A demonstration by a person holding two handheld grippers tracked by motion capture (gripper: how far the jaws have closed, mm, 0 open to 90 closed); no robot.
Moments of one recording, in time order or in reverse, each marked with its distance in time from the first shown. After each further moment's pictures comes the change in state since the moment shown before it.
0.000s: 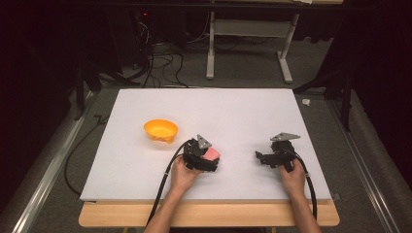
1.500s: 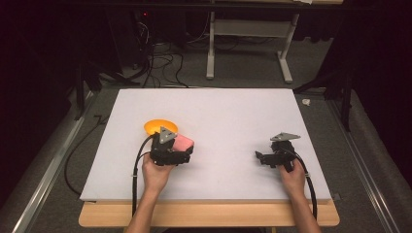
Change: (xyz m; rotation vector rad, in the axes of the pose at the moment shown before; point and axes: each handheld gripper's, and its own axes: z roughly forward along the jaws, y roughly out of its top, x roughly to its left) left arm 0.048 -0.006 -0.095 -0.155 0.099 -0.143; right arm 0.000 0.000 0.000 -0.001 -0.001 -0.003
